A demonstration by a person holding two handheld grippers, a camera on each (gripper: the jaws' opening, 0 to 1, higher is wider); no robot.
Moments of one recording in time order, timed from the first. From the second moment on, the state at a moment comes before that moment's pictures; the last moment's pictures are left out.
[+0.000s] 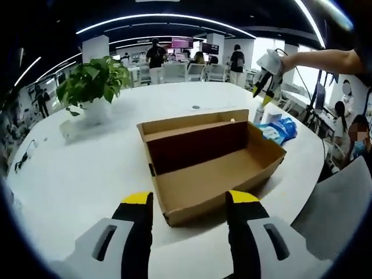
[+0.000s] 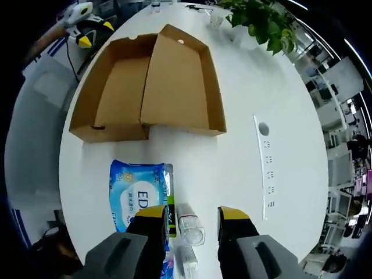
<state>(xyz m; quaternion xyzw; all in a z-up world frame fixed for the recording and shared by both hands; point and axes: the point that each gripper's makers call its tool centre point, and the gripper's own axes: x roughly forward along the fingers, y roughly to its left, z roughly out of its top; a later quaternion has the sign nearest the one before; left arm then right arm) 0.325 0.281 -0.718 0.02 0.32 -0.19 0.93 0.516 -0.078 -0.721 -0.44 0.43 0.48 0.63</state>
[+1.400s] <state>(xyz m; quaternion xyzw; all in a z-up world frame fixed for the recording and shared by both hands) 0.336 0.305 -0.757 -0.03 0.37 -0.11 0.92 0.563 0.003 -0.777 0.06 0.52 0.23 0.82</state>
